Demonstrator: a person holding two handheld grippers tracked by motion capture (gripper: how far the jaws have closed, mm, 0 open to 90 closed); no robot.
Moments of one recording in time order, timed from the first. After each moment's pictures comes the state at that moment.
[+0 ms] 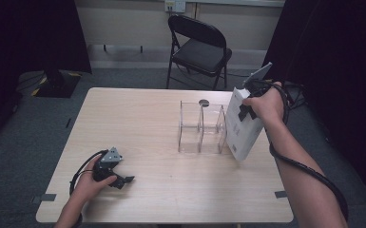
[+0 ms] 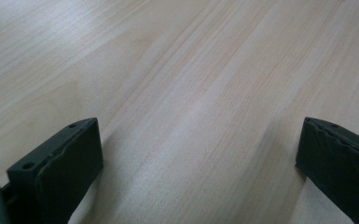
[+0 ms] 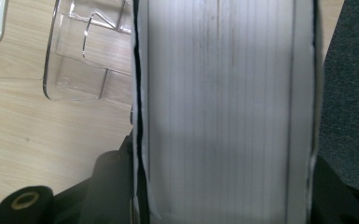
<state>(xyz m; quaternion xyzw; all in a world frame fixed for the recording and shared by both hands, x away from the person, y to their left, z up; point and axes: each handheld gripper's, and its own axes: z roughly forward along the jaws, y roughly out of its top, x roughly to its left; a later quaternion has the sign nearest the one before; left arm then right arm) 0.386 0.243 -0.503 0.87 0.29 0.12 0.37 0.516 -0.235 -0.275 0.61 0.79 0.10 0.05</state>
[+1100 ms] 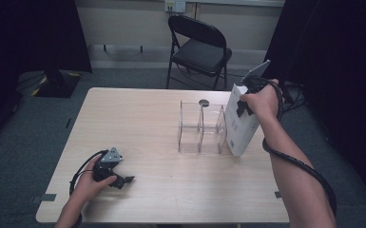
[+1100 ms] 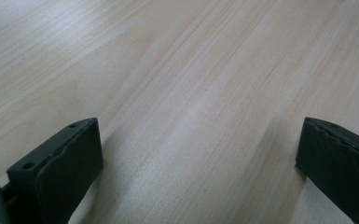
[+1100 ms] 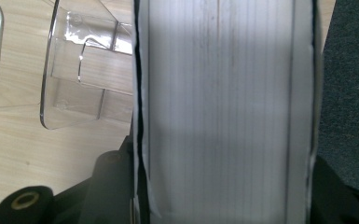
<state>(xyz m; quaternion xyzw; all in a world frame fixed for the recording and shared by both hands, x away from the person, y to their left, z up) 0.386 0.243 -0.503 0.87 0.29 0.12 0.37 0.531 -0.230 -0.276 0.63 0.77 0.10 0.06</state>
